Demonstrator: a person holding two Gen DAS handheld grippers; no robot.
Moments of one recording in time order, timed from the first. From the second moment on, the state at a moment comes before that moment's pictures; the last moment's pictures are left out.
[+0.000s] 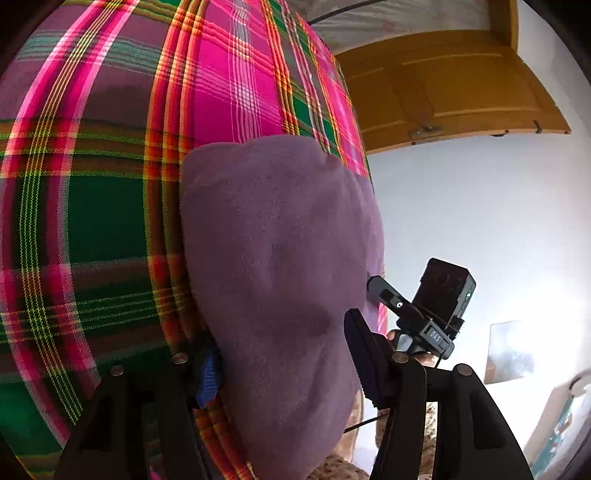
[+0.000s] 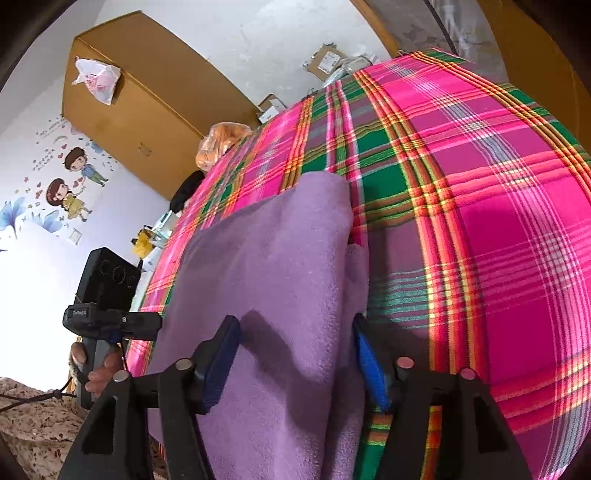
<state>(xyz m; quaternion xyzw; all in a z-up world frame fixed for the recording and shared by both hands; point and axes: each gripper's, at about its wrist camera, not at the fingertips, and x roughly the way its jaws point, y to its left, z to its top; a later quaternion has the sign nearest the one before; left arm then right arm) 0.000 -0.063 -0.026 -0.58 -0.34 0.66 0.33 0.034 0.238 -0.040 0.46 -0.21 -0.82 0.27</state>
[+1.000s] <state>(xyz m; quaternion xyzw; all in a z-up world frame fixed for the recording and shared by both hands) 0.030 -0.082 -0.027 -0.54 -0.35 0.71 0.30 0.049 0.229 -0.036 0.45 -0.18 -0.86 0.17</state>
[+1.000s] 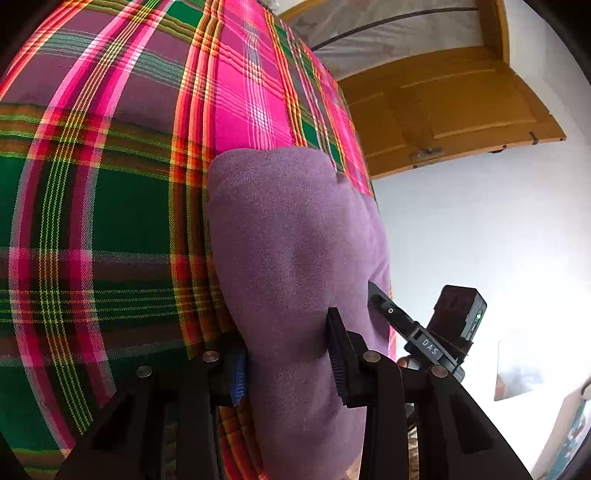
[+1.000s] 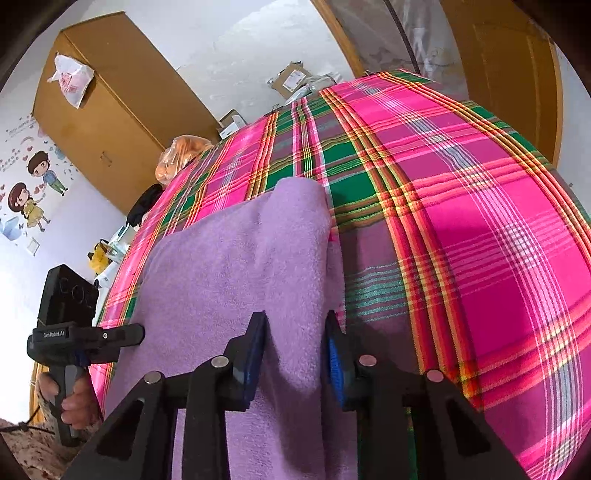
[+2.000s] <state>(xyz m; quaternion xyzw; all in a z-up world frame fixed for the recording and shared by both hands) -0.011 -0.191 0.001 -0.51 -0.37 0.75 0.21 -0.013 0.140 -0.013 0.44 -0.20 -0.84 0.25</state>
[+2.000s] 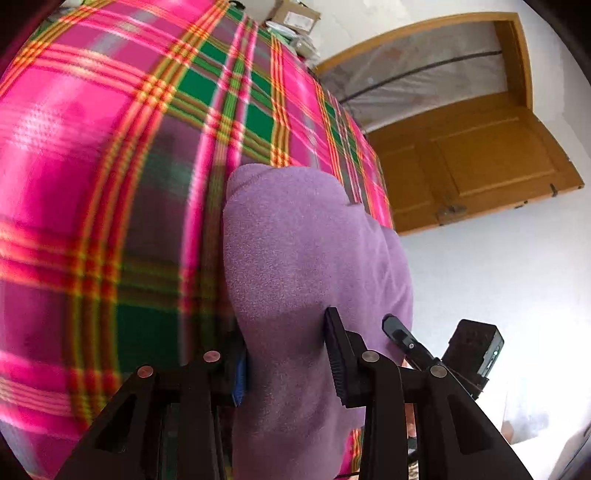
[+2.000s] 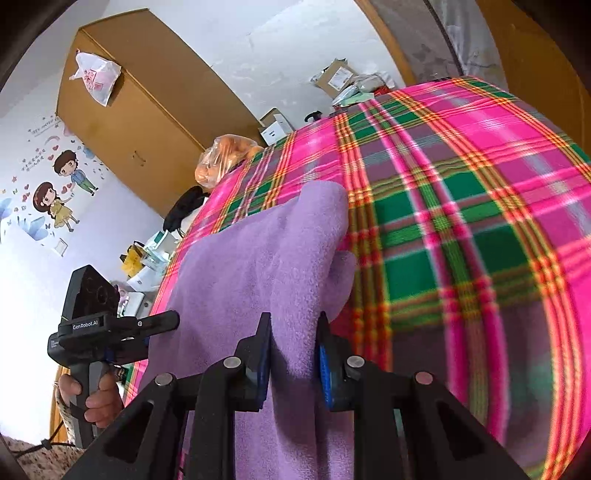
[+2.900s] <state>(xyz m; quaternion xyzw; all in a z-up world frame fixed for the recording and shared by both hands) -0.071 -0.272 0.004 -0.49 -0.37 0.78 0.14 -0.105 0.053 -0.018 0.41 -0.19 -0.85 0.26</state>
